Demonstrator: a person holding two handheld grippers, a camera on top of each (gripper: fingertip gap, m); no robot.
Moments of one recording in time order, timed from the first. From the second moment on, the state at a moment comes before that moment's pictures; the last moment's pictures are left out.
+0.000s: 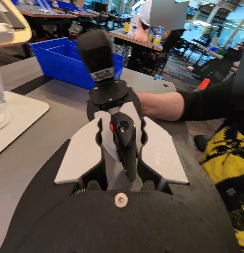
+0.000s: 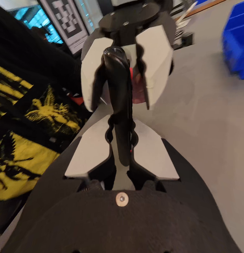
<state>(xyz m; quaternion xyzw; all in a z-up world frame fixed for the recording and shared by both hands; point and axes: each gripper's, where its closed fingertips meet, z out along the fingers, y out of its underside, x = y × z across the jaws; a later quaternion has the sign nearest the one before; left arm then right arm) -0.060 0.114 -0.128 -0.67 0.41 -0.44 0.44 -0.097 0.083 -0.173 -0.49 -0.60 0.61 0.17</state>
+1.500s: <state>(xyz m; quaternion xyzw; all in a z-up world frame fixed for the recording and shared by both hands) -0.049 0.101 -0.078 -0.54 0.39 -0.55 0.50 -0.087 0.064 -0.178 -0.47 -0.63 0.57 0.23</state>
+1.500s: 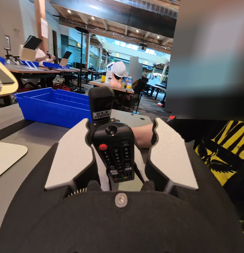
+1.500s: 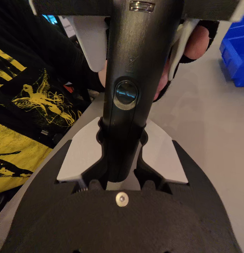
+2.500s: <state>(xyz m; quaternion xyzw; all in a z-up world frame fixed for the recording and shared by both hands) -0.052 0.139 -0.132 -0.61 0.28 -0.56 0.49 -0.087 0.106 -0.174 -0.50 -0.61 0.27 0.55</state>
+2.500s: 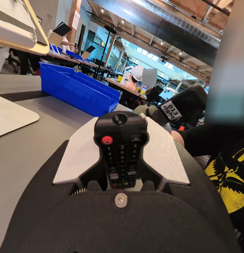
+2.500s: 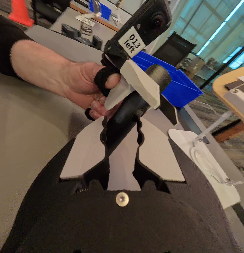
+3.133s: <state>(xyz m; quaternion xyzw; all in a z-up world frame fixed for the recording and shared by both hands) -0.062 0.148 -0.143 -0.62 0.24 -0.58 0.47 -0.097 0.110 -0.186 -0.47 -0.69 0.15 0.52</state>
